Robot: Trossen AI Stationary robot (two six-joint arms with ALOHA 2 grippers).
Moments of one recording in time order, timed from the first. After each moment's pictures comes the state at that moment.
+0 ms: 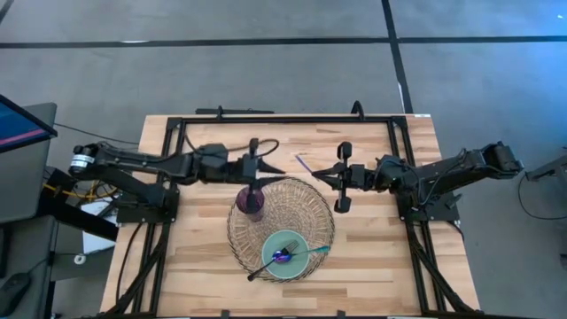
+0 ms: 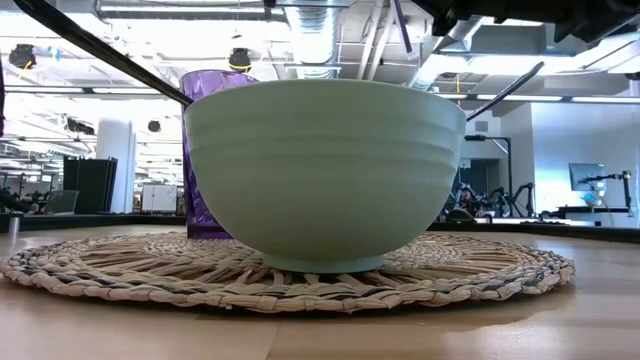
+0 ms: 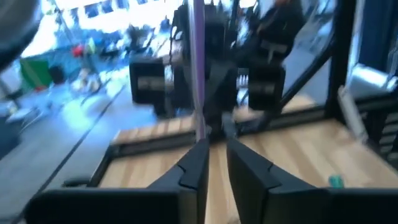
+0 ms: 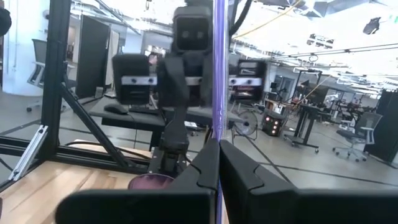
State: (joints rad) left arm -0.08 1.13 1.00 0.18 -0.06 0.26; right arm 0.08 1.12 0.54 0.77 0.14 -0.24
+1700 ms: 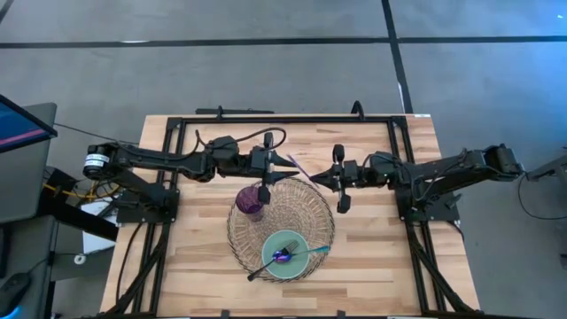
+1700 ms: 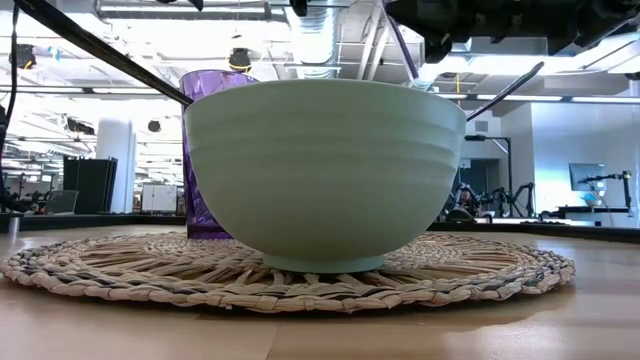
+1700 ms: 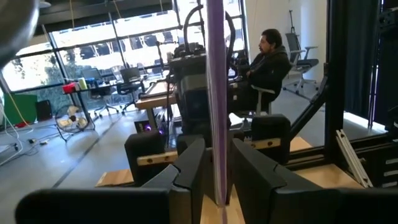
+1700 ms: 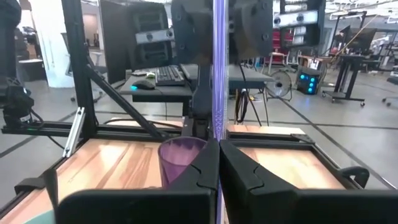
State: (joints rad) left arm 0.01 1.28 1.00 0.51 0.11 0.22; right arm 0.01 1.12 0.54 0.61 -0.01 -0.05
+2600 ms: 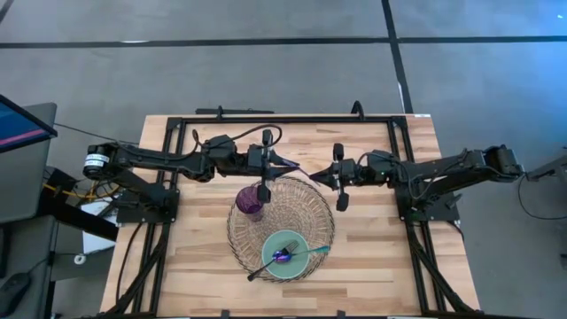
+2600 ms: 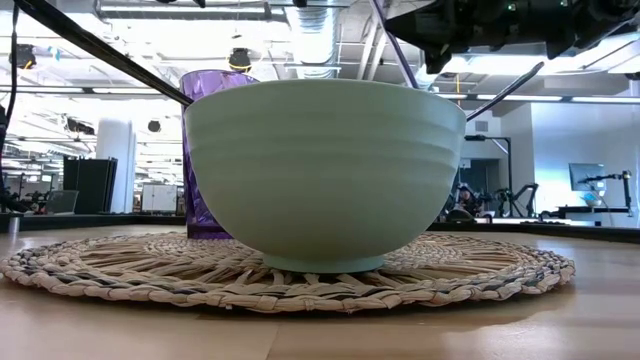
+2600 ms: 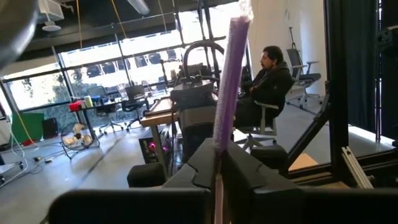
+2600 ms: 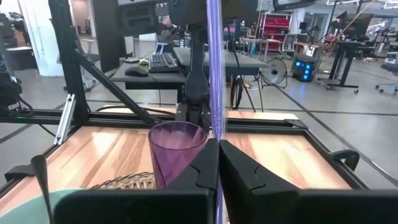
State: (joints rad) left arm 0.01 1.28 1.00 0.59 0.11 0.23; right arm -0.02 1.12 0.54 0.55 -0.02 -0.05
